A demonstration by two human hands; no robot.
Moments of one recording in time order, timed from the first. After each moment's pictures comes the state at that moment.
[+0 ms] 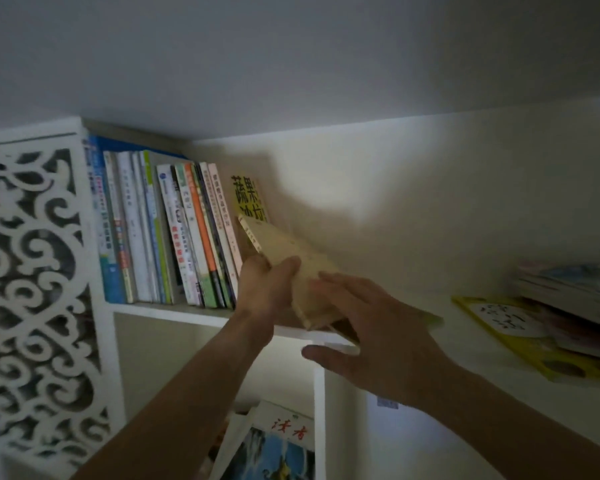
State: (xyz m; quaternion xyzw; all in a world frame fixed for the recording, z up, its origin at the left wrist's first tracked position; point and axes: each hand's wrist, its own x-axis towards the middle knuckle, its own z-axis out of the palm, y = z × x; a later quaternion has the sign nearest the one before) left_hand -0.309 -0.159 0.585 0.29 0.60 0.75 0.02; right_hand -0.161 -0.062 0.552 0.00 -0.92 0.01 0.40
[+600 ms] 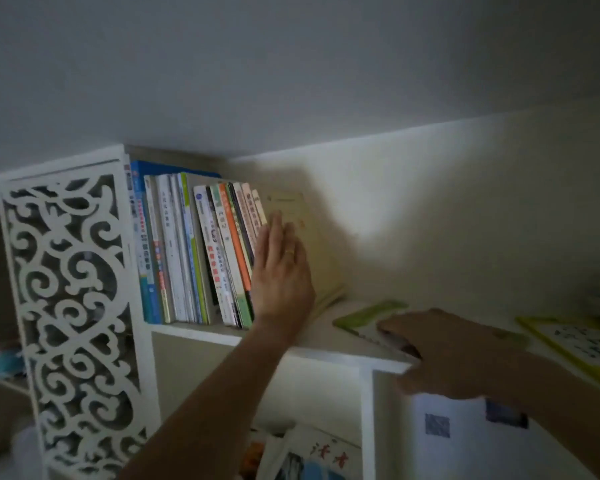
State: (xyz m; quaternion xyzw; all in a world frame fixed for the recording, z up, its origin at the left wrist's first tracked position) left_hand -0.374 -0.146 0.590 0.33 0.80 0.05 -0.50; right_hand -0.161 -0.045 0.583 -0.17 -0.98 0.03 0.09
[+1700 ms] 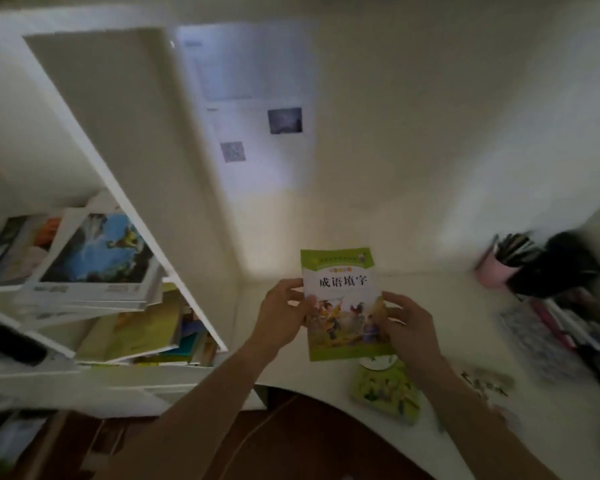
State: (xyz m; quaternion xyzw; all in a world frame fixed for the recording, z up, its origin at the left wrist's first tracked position) left_hand -0.094 -0.093 0.191 0.33 0.74 0.46 0.38; right_hand 0.115 -0.020 0.185 -0.53 -0.52 0.58 0.33
